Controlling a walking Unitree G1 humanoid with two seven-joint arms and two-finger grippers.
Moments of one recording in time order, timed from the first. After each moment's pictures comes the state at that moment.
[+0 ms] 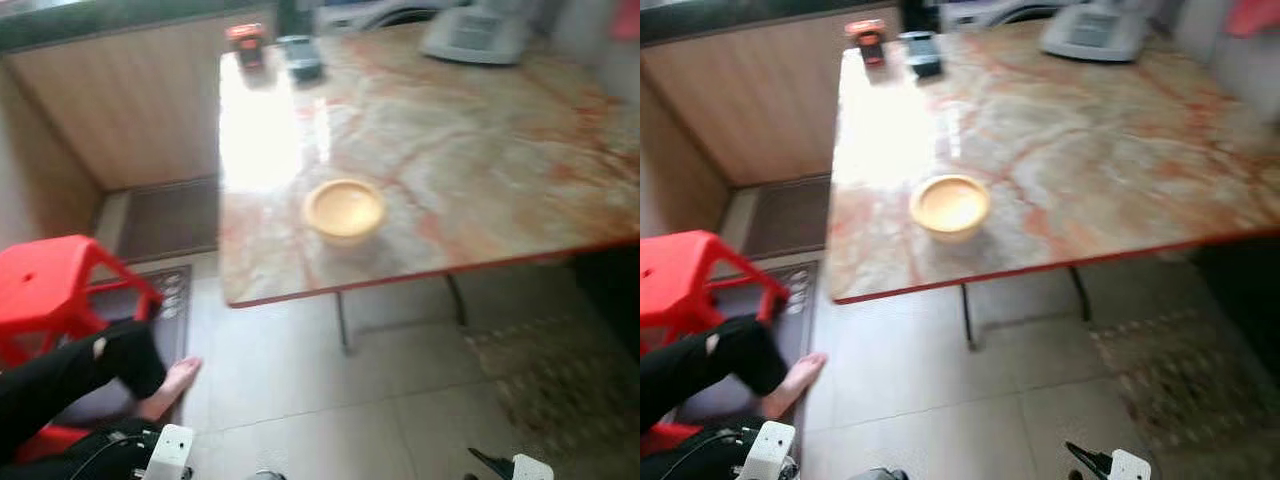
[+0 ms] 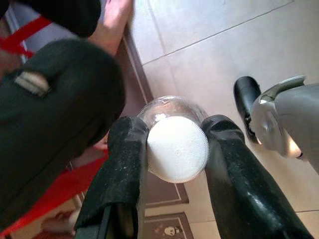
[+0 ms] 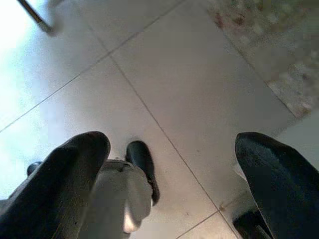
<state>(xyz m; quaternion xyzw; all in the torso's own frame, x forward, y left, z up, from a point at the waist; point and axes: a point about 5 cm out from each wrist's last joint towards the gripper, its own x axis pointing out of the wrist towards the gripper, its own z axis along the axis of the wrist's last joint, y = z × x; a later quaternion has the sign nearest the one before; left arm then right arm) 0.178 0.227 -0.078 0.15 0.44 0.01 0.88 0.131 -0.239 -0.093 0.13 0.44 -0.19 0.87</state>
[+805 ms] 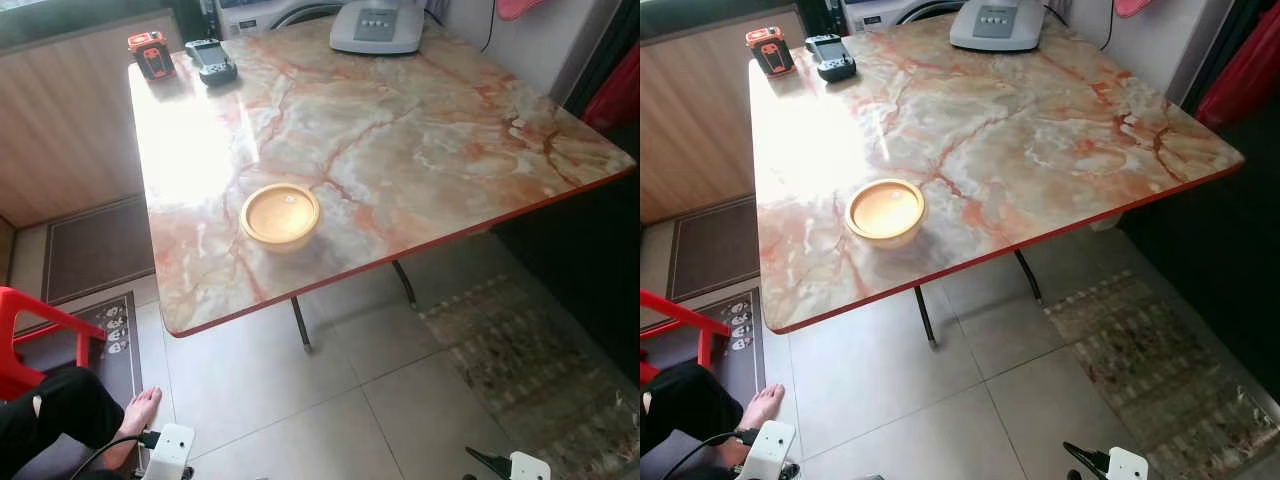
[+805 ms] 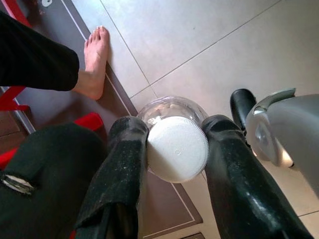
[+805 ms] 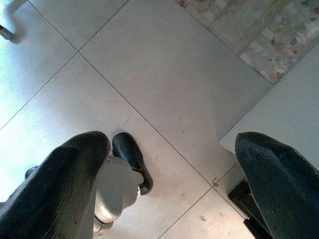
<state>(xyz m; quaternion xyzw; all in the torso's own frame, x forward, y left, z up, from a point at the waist) 0.179 0.227 -0.078 0.15 0.44 0.01 0.88 0.133 -0.241 -0.092 0.11 0.45 -0.17 0.87</state>
